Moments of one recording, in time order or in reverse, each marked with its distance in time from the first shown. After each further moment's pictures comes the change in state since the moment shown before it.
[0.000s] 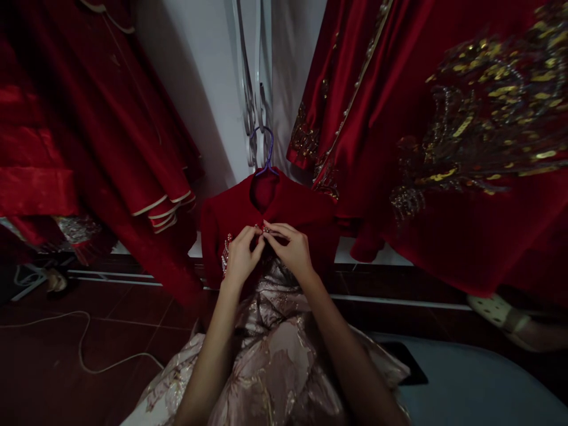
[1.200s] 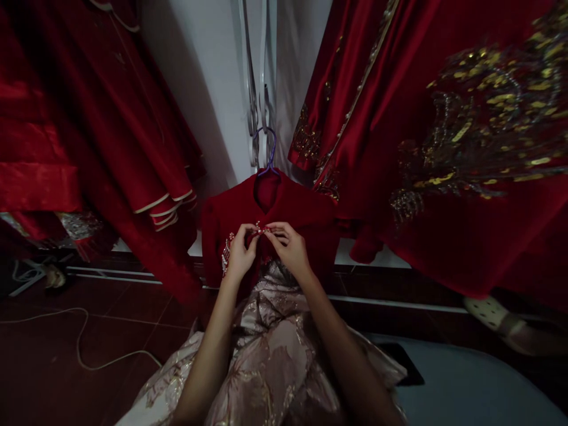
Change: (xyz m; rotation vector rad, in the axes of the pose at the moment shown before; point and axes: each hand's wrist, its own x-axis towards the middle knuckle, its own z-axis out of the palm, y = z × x) left_hand -0.002 -0.028 0.017 -0.372 0.122 -0.095; right_hand -0.002 0.013 0.004 0.120 -0.012 0.139
